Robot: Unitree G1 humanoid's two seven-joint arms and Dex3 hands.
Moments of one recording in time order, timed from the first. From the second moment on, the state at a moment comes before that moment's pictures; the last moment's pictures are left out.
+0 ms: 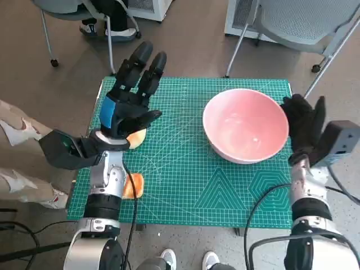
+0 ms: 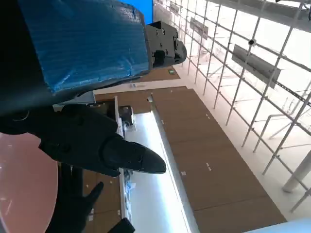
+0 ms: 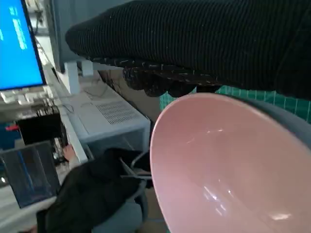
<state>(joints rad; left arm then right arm) -0.70 0.08 0.25 0.63 -0.47 -0.46 -0.76 -0.87 -0.26 -0.38 1.31 0.17 -0.36 0.19</state>
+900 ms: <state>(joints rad) -0.70 0.08 0.25 0.62 -0.47 -0.46 -0.75 -0.88 -0.19 -0.33 1.31 0.13 -0.36 0.19</state>
